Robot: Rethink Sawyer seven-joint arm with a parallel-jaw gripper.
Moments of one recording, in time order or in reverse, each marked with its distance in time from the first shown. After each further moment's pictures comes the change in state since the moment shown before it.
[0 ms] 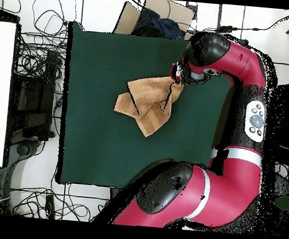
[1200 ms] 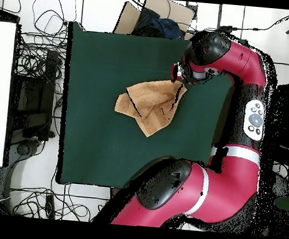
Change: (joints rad) arm 0.001 0.021 0.001 -0.031 -0.006 0.007 -0.075
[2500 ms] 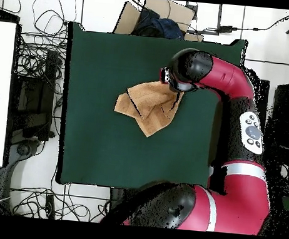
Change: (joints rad) arm -0.008 -0.210 -0.001 0.419 0.042 -0.435 -0.008
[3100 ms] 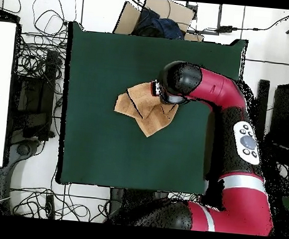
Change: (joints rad) arm 0.008 -0.110 -0.008 0.207 0.007 -0.052 0.000
